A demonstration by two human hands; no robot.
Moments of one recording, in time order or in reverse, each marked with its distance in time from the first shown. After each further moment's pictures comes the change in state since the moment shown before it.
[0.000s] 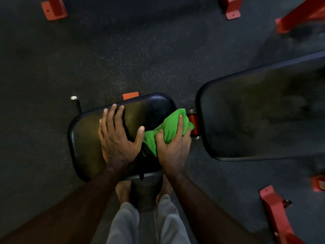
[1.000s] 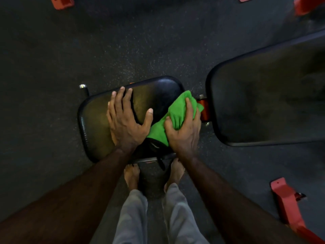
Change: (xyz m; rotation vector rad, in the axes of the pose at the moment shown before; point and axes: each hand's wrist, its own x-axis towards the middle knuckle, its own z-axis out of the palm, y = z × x) left_hand -0.002 -0.004 0.000 -0.026 0.024 0.023; right_hand 0.001 0.018 -0.002 0.044 0.006 -0.170
